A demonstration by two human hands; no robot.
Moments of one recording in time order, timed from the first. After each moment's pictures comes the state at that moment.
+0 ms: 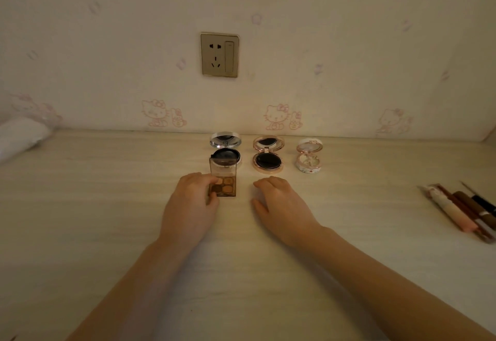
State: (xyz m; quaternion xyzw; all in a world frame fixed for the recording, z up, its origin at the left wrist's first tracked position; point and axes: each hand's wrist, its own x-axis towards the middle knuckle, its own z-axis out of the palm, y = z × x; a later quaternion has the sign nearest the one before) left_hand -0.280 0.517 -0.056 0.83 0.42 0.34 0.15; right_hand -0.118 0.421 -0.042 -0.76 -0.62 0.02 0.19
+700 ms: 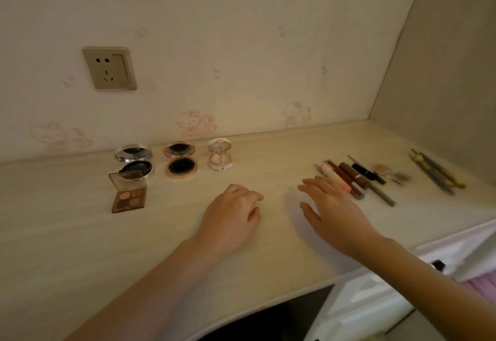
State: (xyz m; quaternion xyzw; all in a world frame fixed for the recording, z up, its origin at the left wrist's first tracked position) left_hand -0.139 0.385 -0.036 0.95 0.16 0.23 0.15; right_hand 0.004 0.223 -0.023 -0.85 -0.50 -0.08 0.15
